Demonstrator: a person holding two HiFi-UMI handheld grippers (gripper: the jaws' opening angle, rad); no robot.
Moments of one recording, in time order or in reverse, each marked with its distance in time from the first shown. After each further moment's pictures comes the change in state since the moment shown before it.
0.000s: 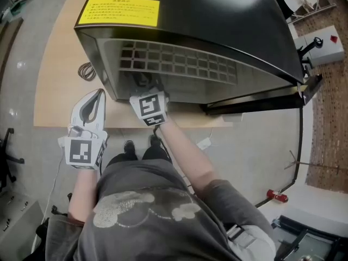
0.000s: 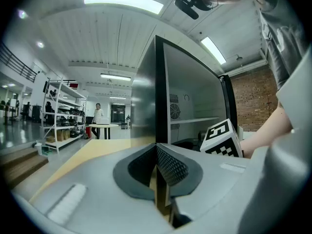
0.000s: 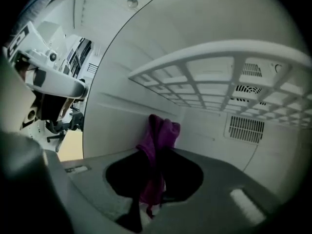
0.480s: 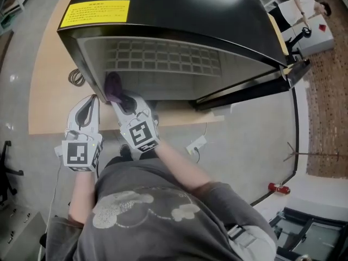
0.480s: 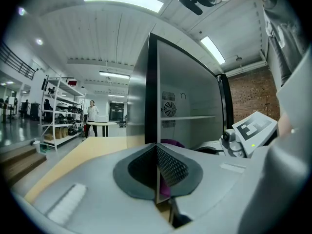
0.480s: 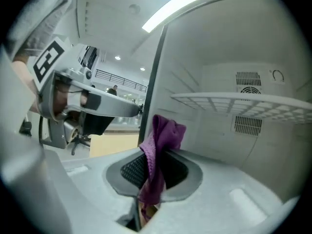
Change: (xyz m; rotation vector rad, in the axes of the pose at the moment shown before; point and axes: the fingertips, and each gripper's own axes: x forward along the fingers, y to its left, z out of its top) left arm -0.003 -0.015 -0.015 -0.005 0.018 -0.015; right arm -0.065 0.066 -0.002 0.028 0.010 0.122
